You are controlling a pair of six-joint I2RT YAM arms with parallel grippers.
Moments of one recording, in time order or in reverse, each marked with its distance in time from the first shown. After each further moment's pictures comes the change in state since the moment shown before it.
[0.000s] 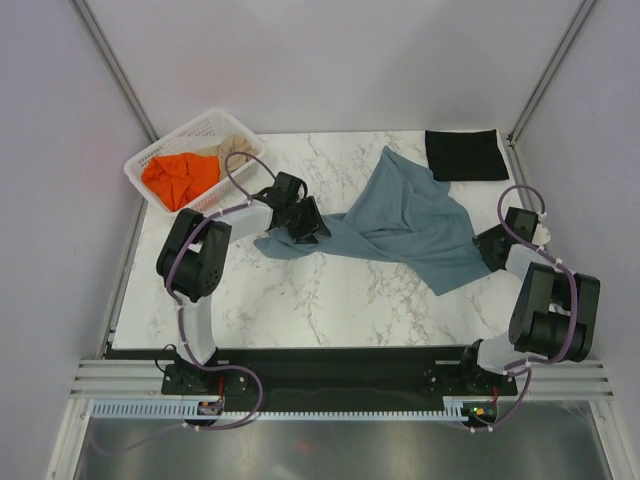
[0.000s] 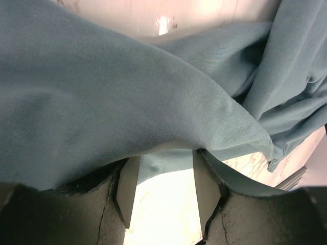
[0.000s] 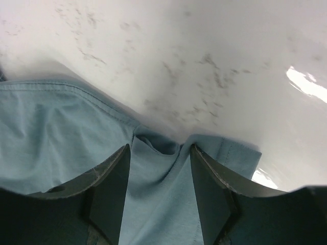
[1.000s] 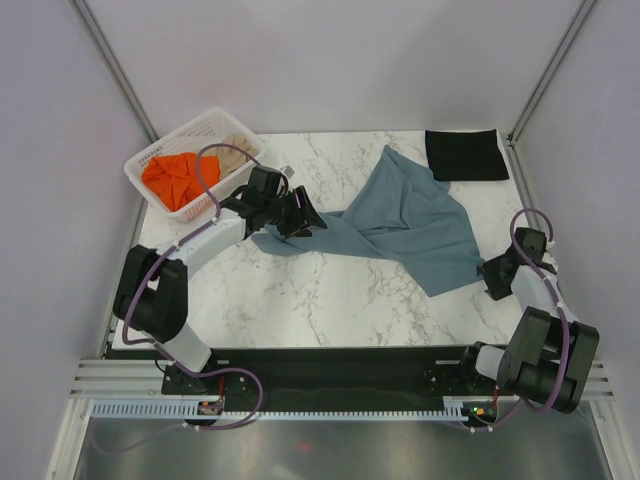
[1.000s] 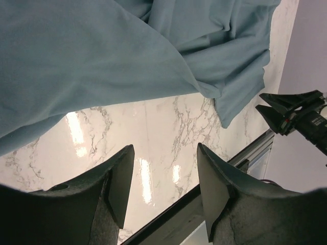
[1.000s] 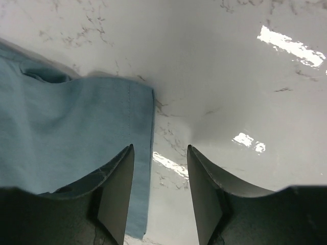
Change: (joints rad) left arm 0.016 -0.344 -0.126 -0.042 0.102 0.035; right arm -0.070 -0.230 -0.041 -0.375 -0.021 -0.013
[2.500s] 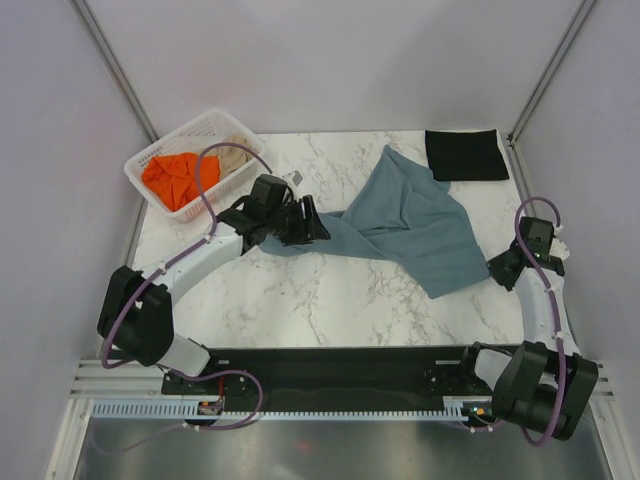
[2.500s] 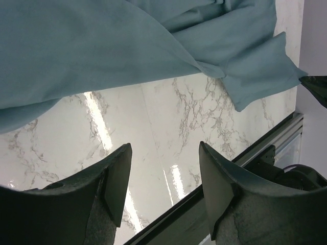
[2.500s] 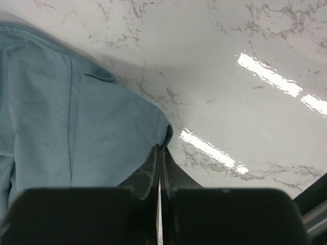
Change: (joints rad) left arm -0.091 -0.151 -0.072 -0.019 -0.093 0.087; right arm 0.041 -0.114 0.111 -0.159 0.060 -0.059
